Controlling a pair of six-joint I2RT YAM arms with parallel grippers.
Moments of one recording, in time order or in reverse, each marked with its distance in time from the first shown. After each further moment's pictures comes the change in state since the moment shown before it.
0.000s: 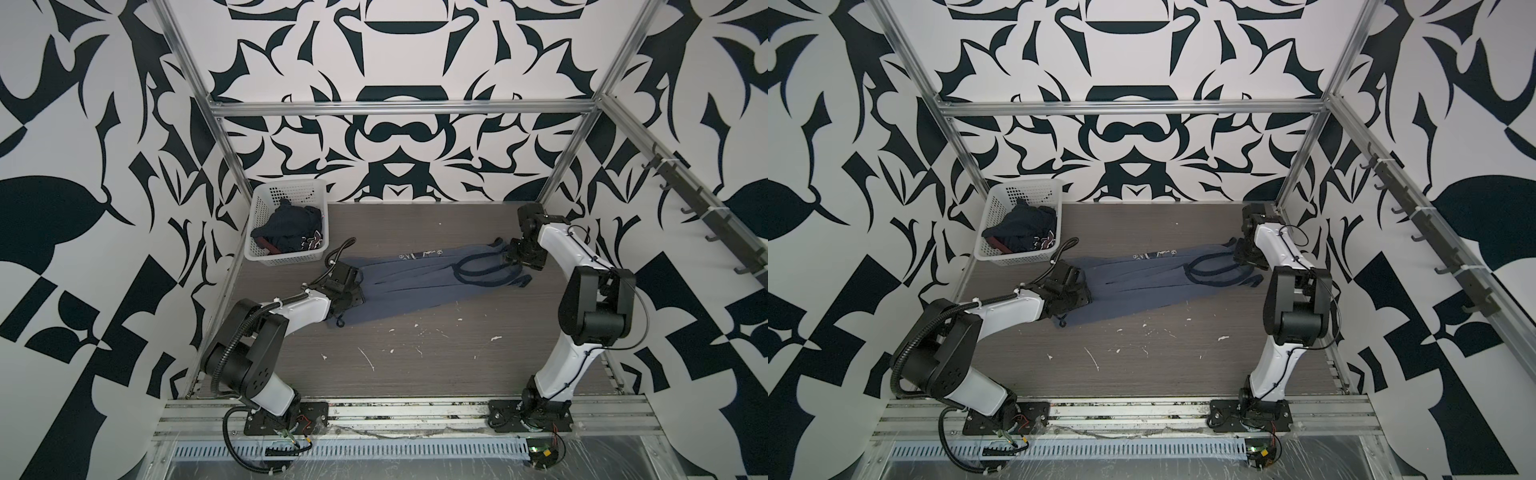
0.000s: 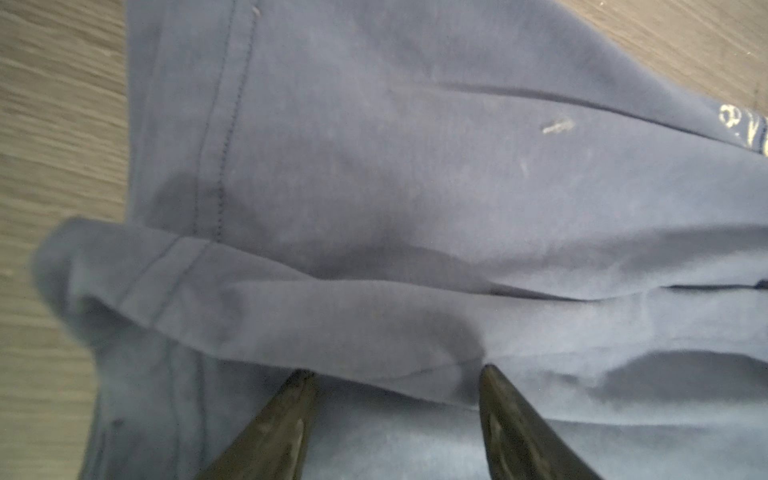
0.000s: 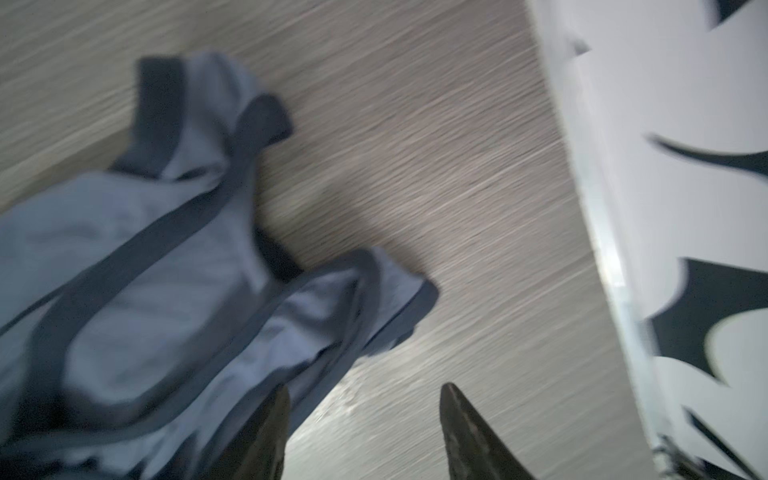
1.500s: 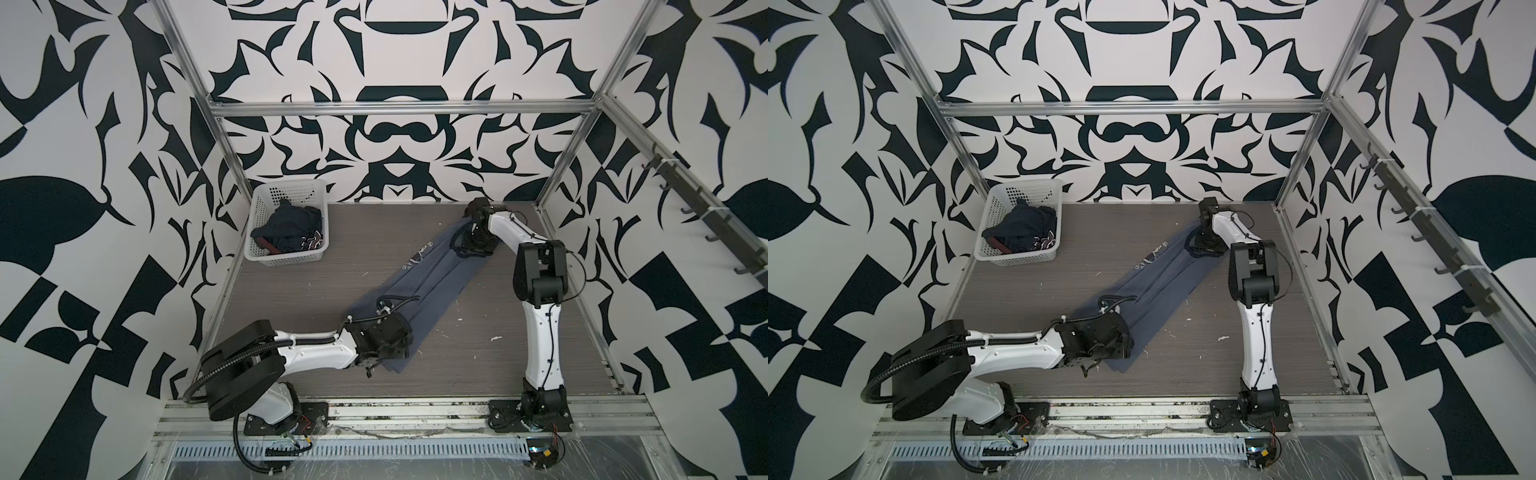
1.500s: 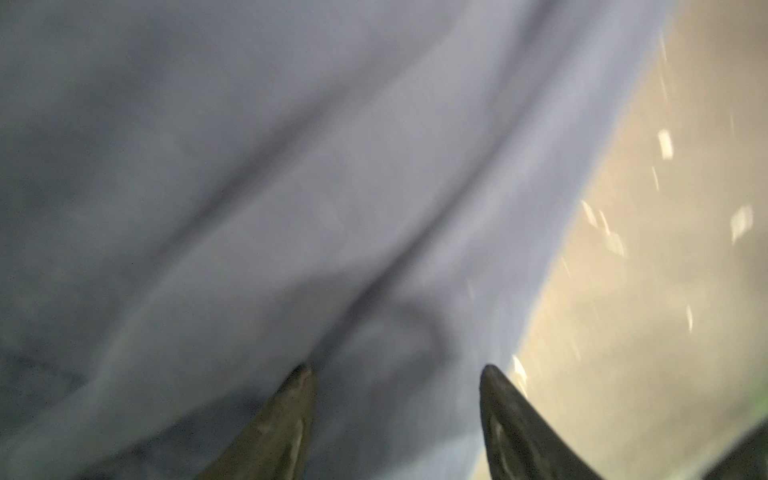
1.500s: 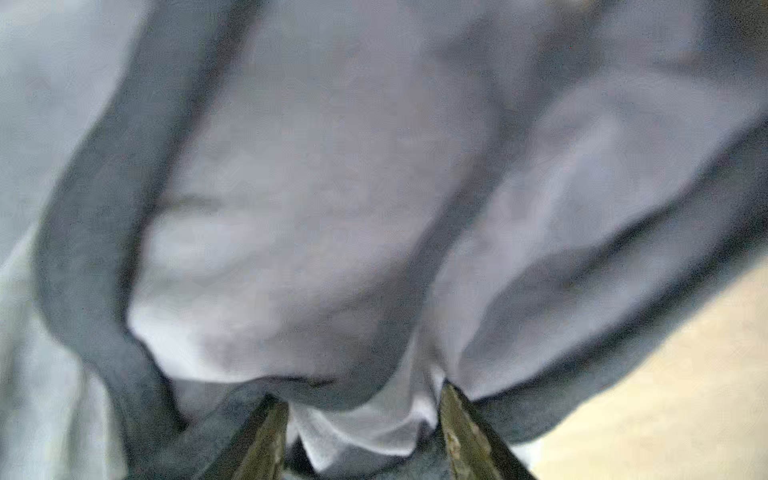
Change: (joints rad) left arm -0.679 -0.077 -0.047 -0.064 -0.010 -0.260; right arm 0.207 0.551 0.557 -0.020 -0.058 -0.005
